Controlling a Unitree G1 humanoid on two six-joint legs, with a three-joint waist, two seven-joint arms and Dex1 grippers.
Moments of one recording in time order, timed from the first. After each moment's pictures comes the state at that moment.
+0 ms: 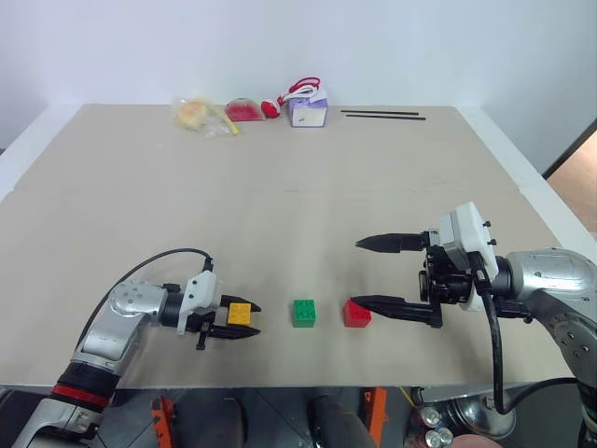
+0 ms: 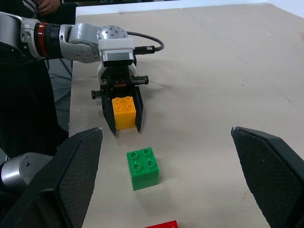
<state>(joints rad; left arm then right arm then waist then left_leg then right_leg) -0.27 0.60 -0.17 0.11 -0.32 -0.03 -1.40 -0.27 -0.90 -0.17 -0.58 0.78 0.67 1.02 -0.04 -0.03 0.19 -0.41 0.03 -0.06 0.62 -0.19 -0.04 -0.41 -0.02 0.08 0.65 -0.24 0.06</state>
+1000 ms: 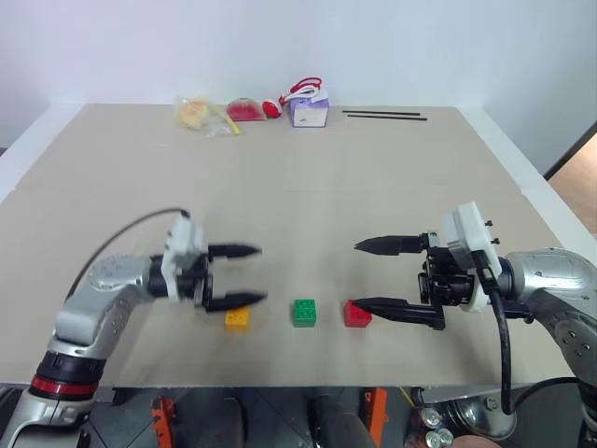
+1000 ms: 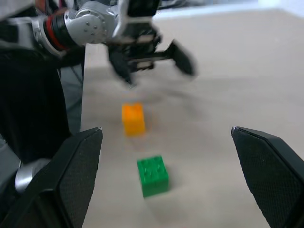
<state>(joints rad) -0.41 0.56 0.06 -0.16 -0.69 0.44 -1.06 -0.27 -0.85 -0.20 -0.56 0.85 0.68 0.98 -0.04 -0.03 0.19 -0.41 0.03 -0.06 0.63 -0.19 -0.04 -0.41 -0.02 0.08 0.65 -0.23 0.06</state>
